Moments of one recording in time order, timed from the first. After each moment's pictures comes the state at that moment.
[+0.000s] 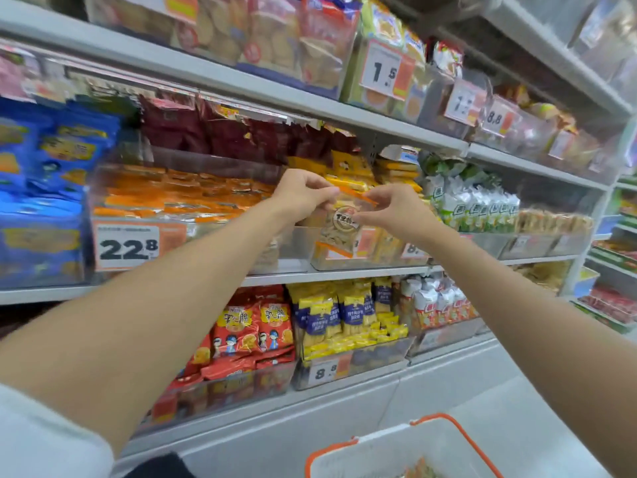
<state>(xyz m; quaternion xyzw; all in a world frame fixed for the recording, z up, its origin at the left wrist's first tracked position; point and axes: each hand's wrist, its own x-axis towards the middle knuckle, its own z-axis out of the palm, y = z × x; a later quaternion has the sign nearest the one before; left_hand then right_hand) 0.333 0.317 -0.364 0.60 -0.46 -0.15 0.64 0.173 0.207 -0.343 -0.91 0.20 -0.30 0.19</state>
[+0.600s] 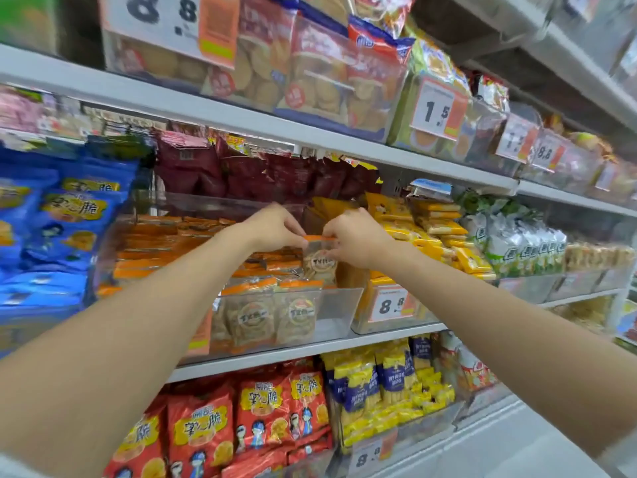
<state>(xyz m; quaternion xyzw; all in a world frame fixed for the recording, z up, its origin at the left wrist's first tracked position) 0.475 0.314 -0.354 0.76 -0.53 -0.06 0.38 0.333 0.200 -0.336 -0.95 0.15 -0.14 -0.24</state>
